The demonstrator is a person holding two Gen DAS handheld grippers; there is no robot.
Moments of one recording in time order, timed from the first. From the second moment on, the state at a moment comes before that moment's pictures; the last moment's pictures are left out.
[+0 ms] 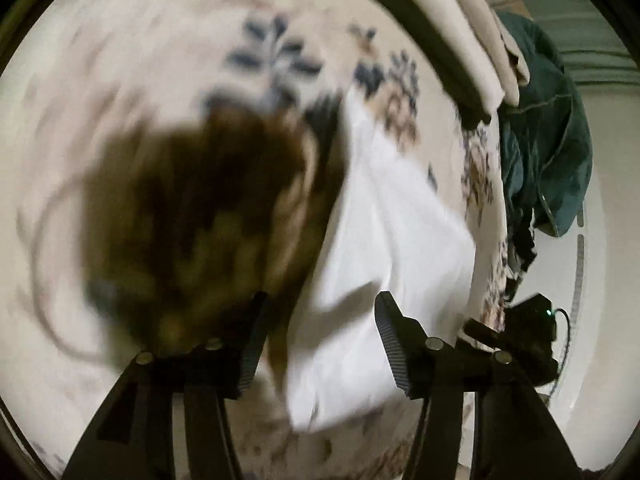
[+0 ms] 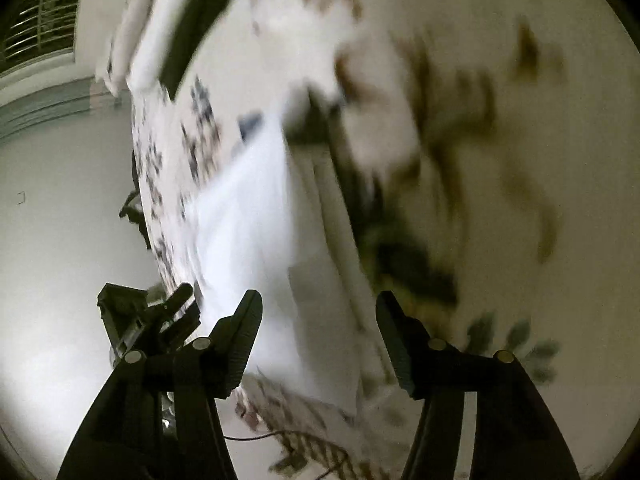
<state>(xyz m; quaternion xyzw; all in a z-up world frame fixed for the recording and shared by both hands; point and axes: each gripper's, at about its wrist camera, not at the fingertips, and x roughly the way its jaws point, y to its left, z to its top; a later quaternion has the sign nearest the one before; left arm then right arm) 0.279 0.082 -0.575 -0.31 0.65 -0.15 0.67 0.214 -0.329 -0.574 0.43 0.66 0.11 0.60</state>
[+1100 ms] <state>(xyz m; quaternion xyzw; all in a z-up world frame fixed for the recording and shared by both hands) 0.221 0.126 -0.585 -0.29 0.65 -0.16 0.69 0.180 -0.304 -0.564 0.38 0.67 0.06 0.63</state>
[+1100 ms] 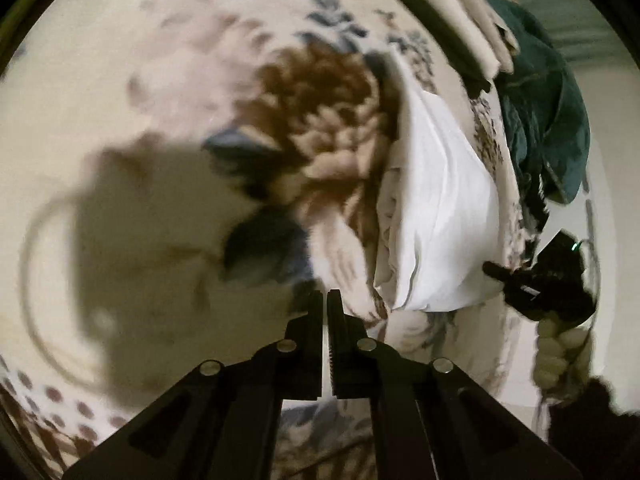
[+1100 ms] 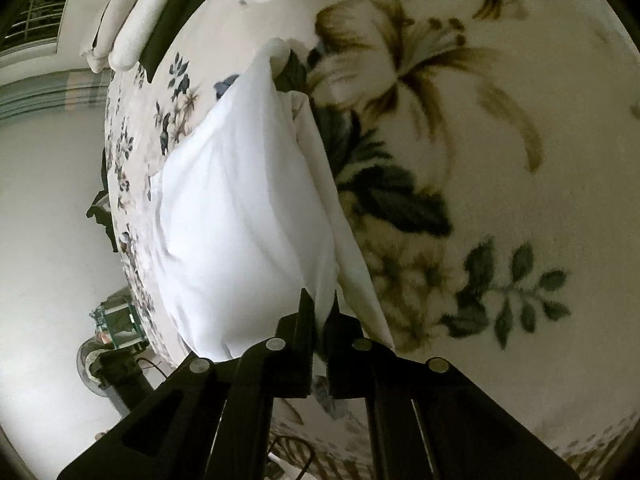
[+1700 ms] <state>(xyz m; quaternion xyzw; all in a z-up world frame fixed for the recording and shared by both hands) 0.308 0.052 -0.615 -0.38 0.61 -0.25 0.65 0.213 -0.307 -0.622 0.48 0.65 0.17 0.57</state>
